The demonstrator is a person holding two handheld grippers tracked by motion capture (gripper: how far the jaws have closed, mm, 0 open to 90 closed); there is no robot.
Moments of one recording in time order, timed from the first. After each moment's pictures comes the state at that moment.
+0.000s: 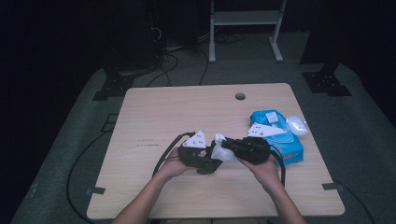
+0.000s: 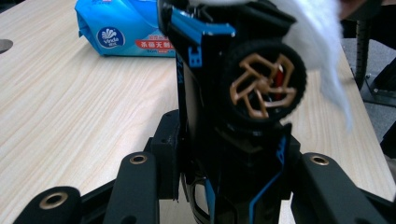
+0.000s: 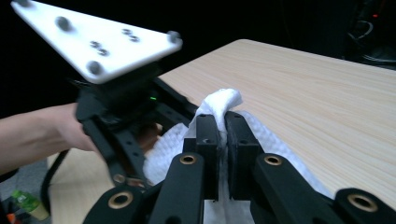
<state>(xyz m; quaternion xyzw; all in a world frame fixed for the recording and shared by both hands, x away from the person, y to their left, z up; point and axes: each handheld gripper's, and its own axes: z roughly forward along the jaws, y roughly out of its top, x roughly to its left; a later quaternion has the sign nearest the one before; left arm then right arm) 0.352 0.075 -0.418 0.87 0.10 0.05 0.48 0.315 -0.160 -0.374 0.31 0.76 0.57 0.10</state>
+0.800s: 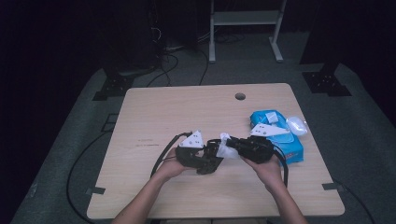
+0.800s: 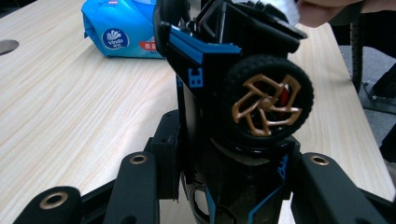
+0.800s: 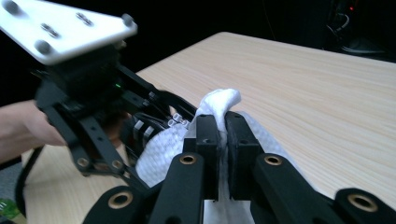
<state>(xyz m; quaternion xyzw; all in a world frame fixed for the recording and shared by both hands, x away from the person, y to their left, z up) 0.352 0.079 -0.420 0.86 0.10 0.05 0.49 0.319 -0.168 -0.380 0.34 0.75 0.56 0.12</state>
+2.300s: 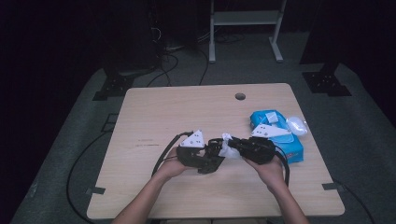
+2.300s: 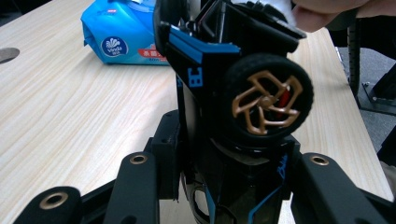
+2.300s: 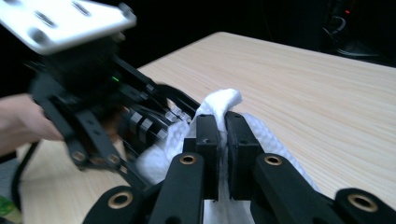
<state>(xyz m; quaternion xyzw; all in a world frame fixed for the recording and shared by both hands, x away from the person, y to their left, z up) 0.351 0.078 -0.414 0.86 0.10 0.06 0.49 0.316 -0.173 -0.380 0.34 0.76 0.54 0.13</state>
